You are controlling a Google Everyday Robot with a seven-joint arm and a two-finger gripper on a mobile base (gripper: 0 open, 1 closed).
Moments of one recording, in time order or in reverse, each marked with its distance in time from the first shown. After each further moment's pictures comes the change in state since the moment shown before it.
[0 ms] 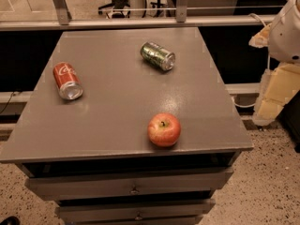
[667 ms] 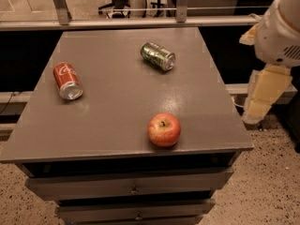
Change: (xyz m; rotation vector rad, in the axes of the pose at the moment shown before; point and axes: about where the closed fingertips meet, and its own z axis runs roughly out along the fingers) arm -0.011 -0.005 0.008 0.040 0.031 -0.049
